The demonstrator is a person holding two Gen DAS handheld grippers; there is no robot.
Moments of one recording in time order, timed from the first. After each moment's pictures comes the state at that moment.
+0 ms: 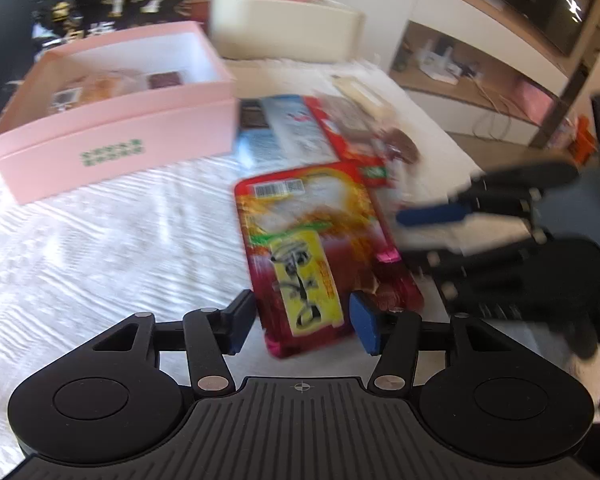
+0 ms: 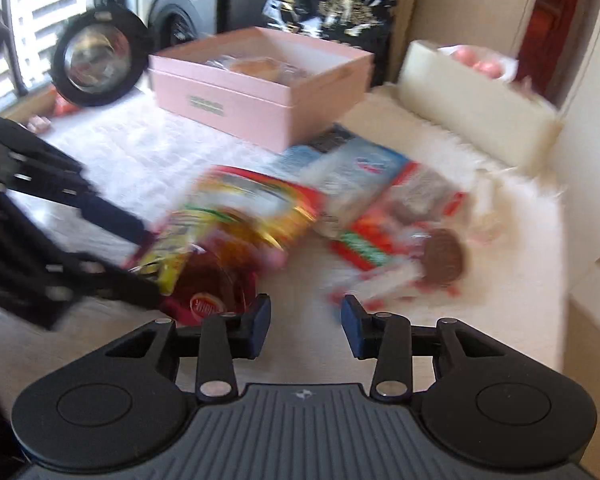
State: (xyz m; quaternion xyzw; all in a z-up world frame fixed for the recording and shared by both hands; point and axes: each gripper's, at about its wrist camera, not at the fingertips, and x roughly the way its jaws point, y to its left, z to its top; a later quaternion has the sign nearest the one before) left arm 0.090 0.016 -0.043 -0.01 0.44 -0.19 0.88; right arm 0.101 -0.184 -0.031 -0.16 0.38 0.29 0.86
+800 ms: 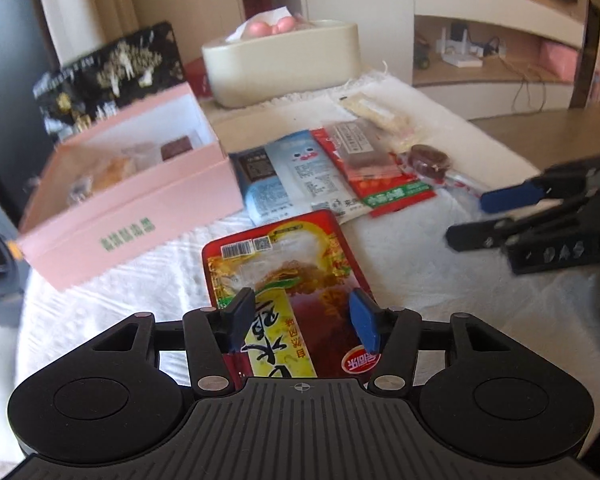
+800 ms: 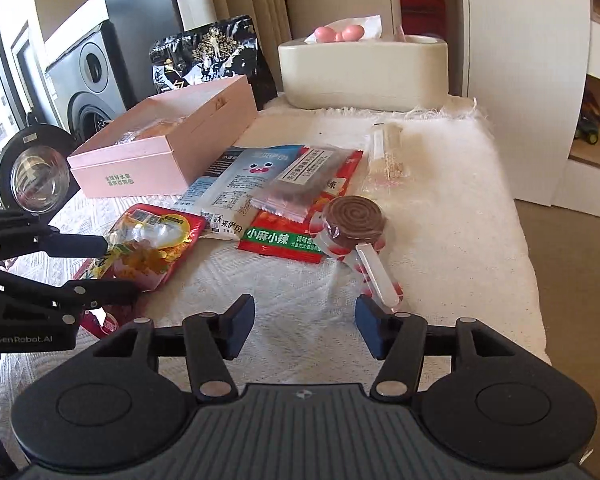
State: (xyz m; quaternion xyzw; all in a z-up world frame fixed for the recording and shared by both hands) left arm 0.090 -0.037 -0.041 0.11 0.38 -0.14 0.91; right arm 0.104 -0.248 -0.047 0.02 0.37 0.20 0.91
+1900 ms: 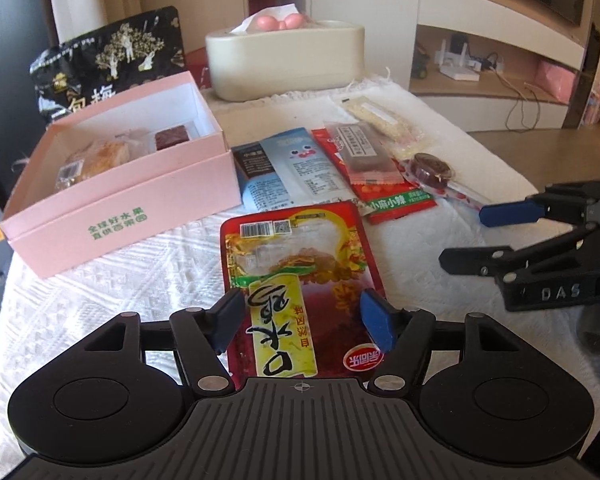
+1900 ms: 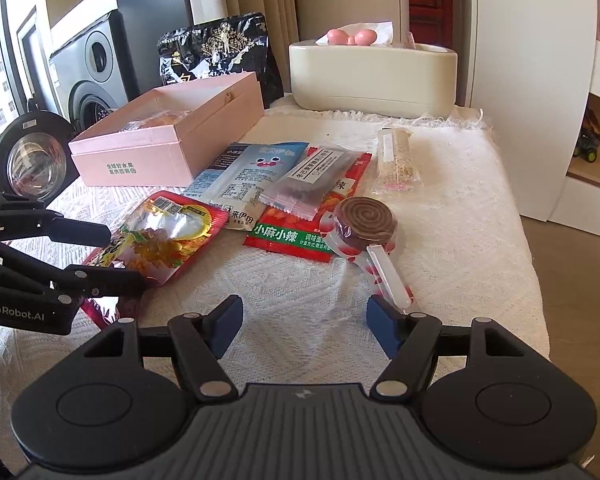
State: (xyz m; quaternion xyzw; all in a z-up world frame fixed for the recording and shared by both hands) left arm 0.100 -0.027 -0.047 0.08 0.38 -0.15 0.91; right arm 0.100 -0.238 -0.049 -0.01 0.36 0.19 0.91
